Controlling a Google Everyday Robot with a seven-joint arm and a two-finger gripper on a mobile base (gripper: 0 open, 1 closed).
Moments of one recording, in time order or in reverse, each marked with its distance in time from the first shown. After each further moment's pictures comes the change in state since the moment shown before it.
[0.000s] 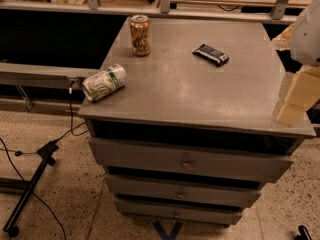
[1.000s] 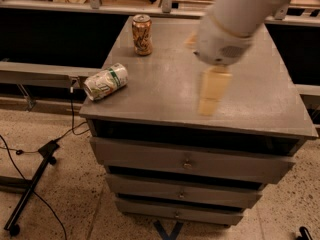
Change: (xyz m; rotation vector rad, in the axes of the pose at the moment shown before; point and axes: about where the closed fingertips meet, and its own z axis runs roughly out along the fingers) arm -0.136 -0.004 0.066 -0.086 -0.118 -0.331
